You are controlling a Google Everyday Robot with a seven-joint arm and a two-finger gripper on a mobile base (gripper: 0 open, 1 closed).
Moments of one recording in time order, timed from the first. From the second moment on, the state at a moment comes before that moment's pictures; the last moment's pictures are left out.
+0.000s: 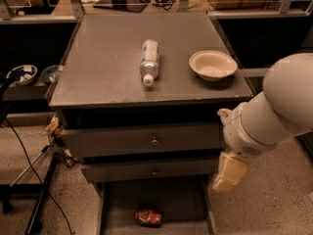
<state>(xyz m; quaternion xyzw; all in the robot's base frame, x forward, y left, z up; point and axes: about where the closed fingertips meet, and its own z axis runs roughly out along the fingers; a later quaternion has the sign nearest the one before) 0.419 -0.148 0.813 -0.62 0.76 0.00 0.19</state>
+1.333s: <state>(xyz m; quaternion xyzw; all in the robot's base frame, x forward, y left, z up) 0.410 -0.071 0.689 -0.64 0.75 0.01 0.16</state>
